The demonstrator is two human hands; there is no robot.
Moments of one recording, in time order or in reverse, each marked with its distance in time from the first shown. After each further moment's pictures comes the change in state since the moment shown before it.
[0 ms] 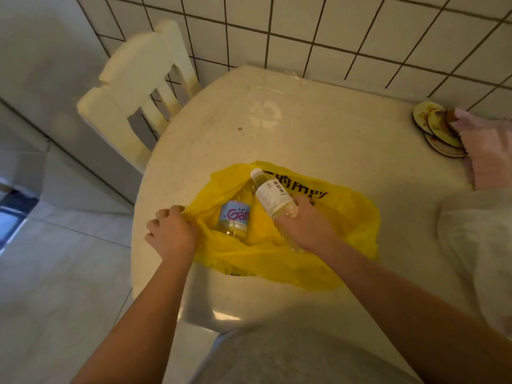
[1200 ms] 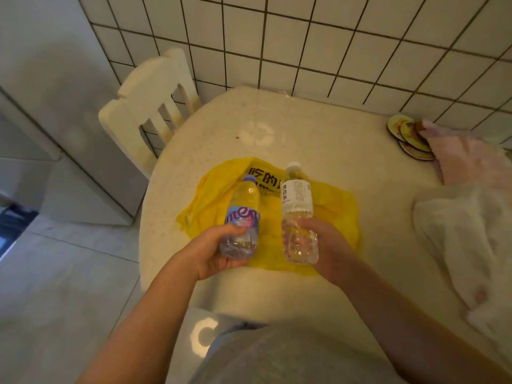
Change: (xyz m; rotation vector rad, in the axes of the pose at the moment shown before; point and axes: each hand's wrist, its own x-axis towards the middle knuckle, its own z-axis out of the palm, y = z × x) left_hand -0.098 0.017 -0.061 -1.132 -1.154 -0.167; right_hand -0.090 0.036 -0.006 1.210 -0.264 0.094
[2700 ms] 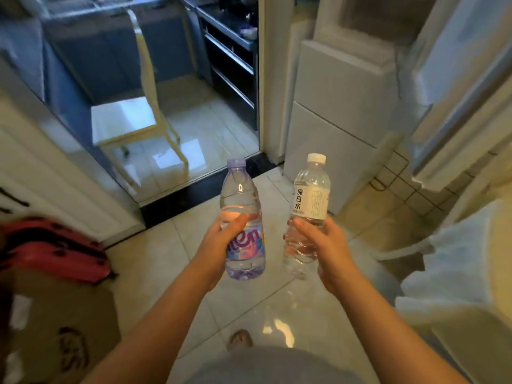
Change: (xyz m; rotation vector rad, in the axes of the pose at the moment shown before) left_hand -0.527 -0.186 -0.524 -0.283 0.798 0.695; right_hand -0.142 0.420 0.623 -0.547 -0.501 -0.136
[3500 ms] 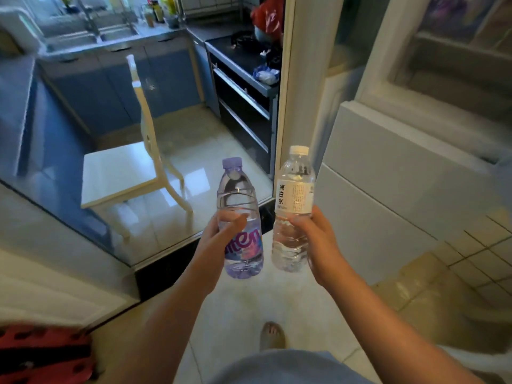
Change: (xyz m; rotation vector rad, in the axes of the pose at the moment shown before) left_hand 0.354 0.191 -0.072 0.042 0.036 0.098; right_hand 0.380 -0.124 0.153 -0.014 -0.068 -0.085
